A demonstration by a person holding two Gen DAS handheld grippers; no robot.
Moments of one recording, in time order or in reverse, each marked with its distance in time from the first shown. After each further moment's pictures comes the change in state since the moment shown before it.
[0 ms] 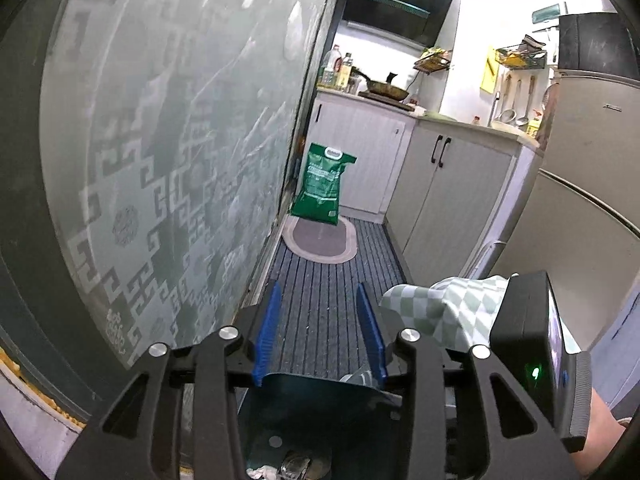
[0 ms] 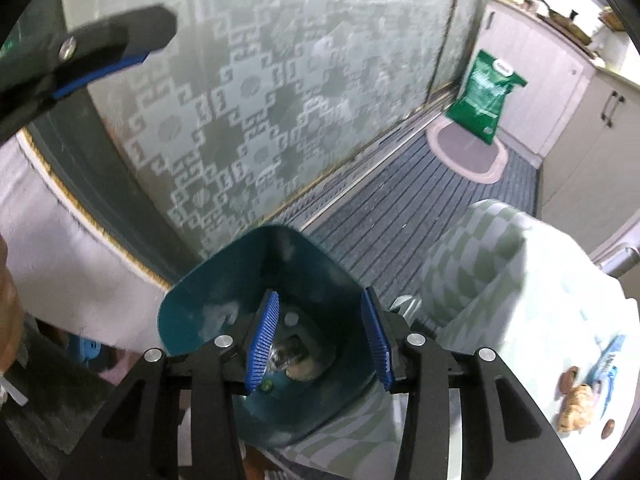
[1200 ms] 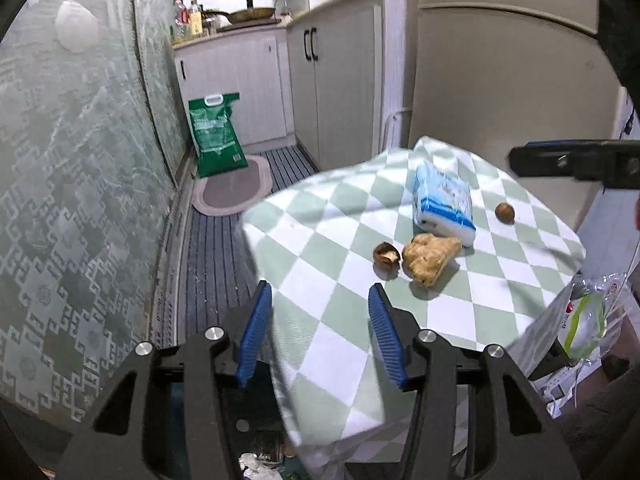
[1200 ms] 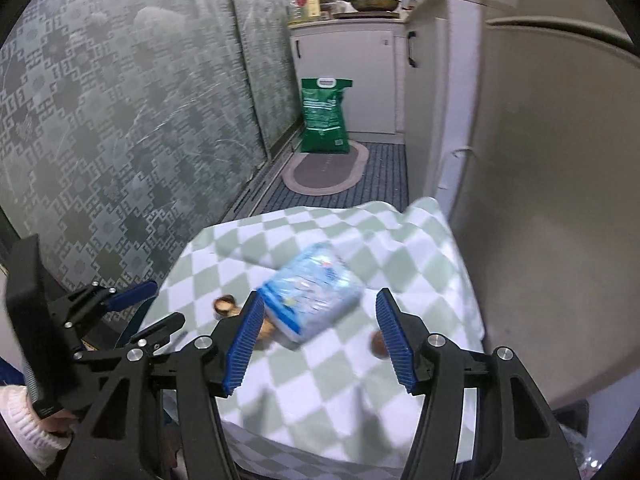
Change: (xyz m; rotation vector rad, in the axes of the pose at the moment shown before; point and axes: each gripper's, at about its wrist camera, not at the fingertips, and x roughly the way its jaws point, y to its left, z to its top) left arm 0.094 -0.180 -0.069 0.413 0.277 -0.154; right arm -0.150 -0.213 -0.117 0.476 -0.230 -0.181
